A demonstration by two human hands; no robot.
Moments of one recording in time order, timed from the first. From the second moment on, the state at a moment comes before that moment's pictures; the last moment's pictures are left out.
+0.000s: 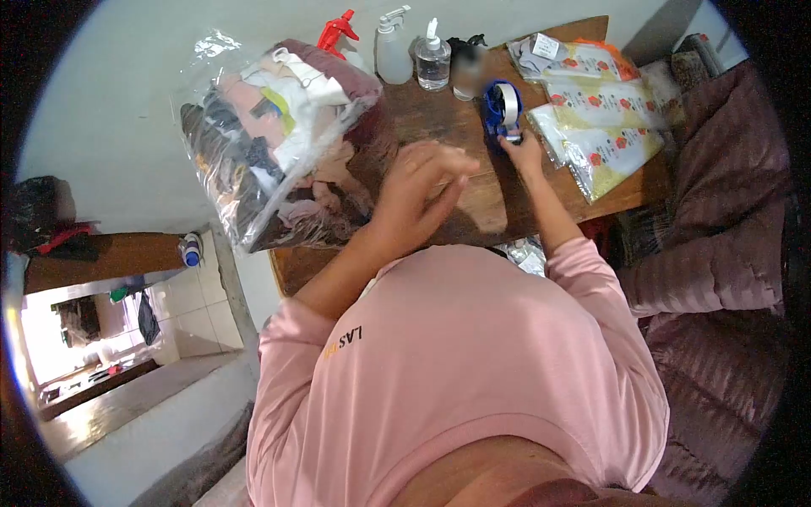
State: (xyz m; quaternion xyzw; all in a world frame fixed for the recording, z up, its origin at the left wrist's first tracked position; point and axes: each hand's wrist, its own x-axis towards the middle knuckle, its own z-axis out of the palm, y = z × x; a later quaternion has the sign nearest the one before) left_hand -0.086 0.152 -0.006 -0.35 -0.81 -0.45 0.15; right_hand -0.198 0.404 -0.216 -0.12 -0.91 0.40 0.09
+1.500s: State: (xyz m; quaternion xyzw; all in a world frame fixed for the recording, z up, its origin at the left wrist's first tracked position) left_hand -0.171 0.258 -0.198 -0.11 -0.73 -0.66 -0.15; right_hand -0.065 0.408 -0.170 -0.15 -0.66 0.71 -0.17
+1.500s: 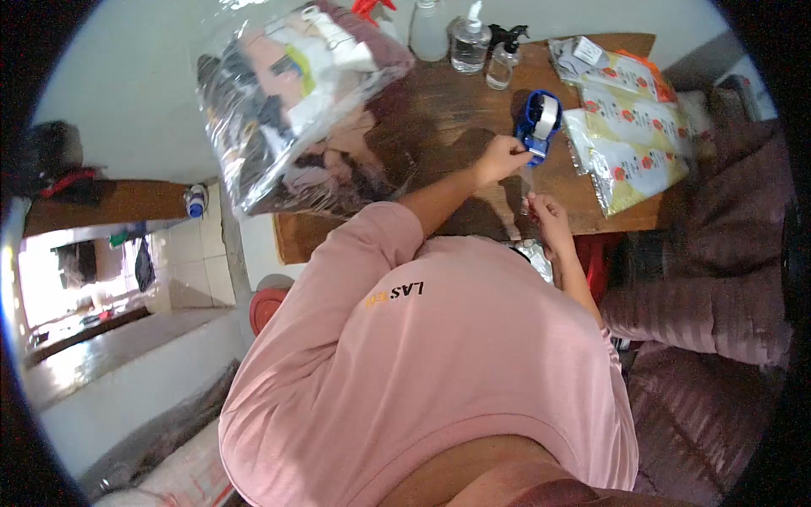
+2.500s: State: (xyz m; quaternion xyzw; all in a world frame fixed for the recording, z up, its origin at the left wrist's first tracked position) left_hand -0.068 -0.025 0.054 0.05 -0.92 -0.20 0.32; right_hand -0.076 0.185 -0.047 0.24 -0.78 0.58 -0.09
